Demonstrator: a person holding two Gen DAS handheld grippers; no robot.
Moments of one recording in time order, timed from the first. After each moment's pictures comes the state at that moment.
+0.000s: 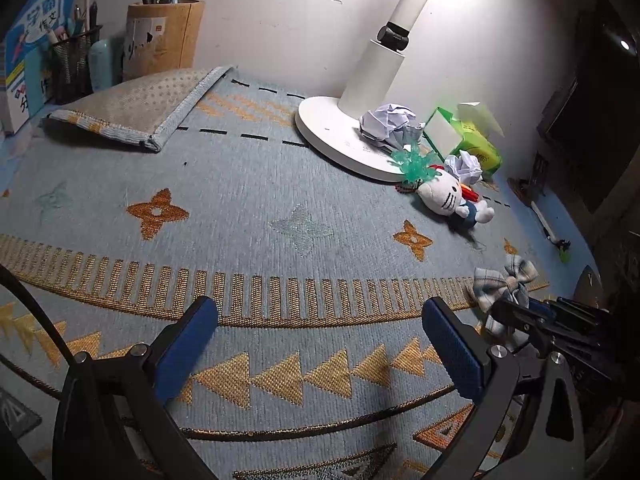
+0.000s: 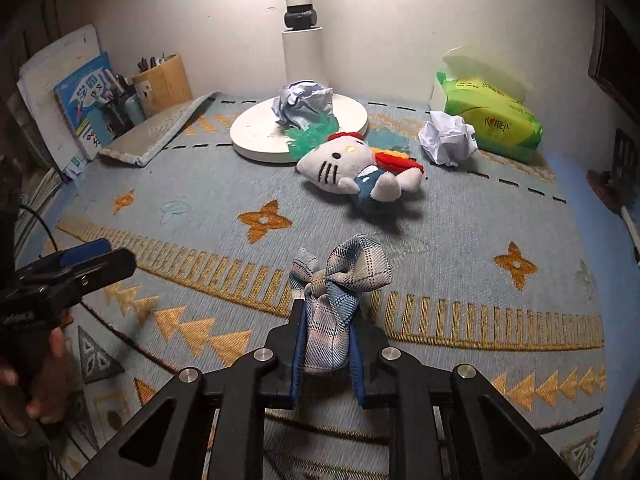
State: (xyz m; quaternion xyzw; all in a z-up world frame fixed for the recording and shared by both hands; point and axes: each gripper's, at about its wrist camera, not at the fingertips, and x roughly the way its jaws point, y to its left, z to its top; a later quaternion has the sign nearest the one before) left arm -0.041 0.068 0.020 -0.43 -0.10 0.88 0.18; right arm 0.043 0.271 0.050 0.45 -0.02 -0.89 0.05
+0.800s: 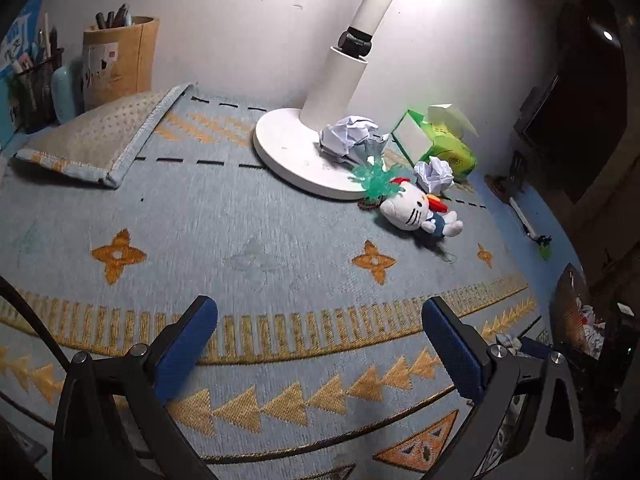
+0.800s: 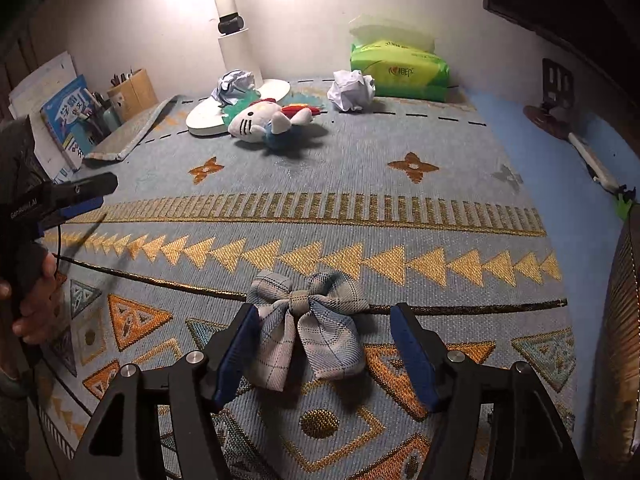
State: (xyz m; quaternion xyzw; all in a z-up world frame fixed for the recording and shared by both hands) left arm -0.064 0.096 0.051 -0.43 -0.09 0.87 0.23; right arm 0.091 0.326 0.031 0.47 -0.05 -0.88 -0.02
